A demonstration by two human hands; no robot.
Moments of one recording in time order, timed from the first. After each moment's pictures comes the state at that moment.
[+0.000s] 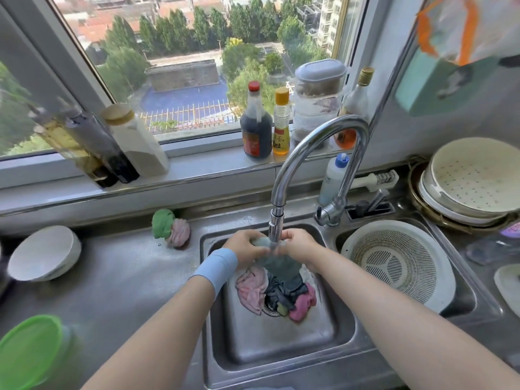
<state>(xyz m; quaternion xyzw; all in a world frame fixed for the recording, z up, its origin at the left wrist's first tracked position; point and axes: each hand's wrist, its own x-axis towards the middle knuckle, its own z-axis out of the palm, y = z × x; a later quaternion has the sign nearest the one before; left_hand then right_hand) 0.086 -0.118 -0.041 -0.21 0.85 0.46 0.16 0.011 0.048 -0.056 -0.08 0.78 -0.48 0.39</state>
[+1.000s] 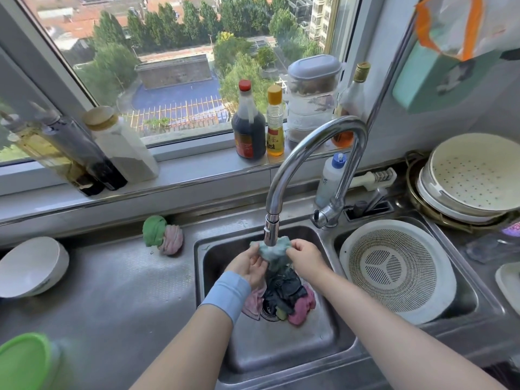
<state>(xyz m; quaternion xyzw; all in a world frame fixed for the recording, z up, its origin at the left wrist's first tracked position) 0.077 -0.081 -0.058 -0.48 0.15 0.86 0.05 0.021 0.063 -0.086 -0.02 0.81 -0.52 0.27</state>
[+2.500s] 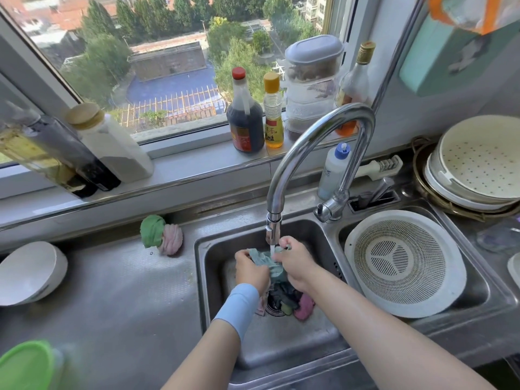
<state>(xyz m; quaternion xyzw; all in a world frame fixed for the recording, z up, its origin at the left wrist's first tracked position) 0.097 -0.070 -0.084 -0.44 0.71 0.54 0.08 0.036 0.024 -0.088 0.12 0.64 -0.67 0.35</state>
